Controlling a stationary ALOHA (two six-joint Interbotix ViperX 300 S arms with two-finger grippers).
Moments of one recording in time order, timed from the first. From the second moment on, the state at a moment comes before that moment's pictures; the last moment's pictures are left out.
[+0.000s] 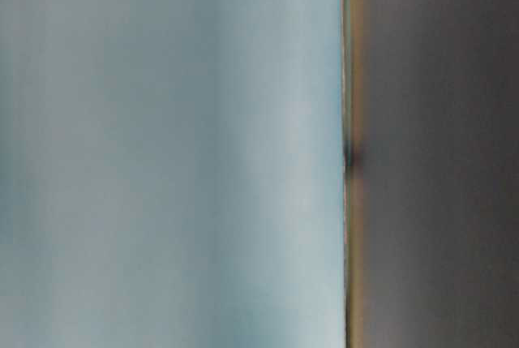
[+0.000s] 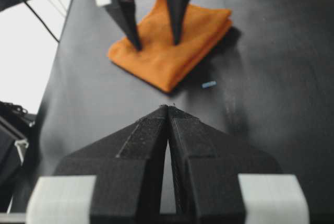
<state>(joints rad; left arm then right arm) -0.41 0.05 0.97 0.04 -0.27 -0.18 0.18 -0.85 1.21 0.01 -0.11 0.40</state>
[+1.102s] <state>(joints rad) -0.47 -0.28 0.97 0.04 -0.18 -0.07 0.18 -0.86 1.22 0.01 -0.11 0.40</state>
